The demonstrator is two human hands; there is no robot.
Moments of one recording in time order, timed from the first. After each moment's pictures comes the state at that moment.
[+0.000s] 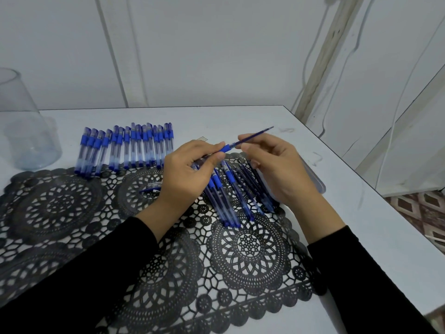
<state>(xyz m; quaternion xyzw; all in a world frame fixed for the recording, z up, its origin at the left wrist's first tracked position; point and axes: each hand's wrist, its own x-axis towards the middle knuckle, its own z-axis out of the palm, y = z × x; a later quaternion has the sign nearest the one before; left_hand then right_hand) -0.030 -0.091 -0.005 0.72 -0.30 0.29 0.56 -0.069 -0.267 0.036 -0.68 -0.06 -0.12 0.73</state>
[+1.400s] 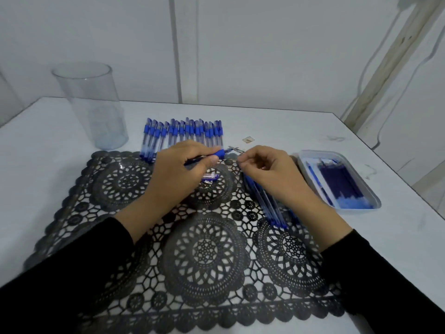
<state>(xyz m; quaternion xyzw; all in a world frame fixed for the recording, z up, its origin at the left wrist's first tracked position) -0.050 0.012 0.005 0.82 -0.23 0.31 0.43 -0.058 -0.197 0.026 -0.85 -0.13 -0.07 0.50</state>
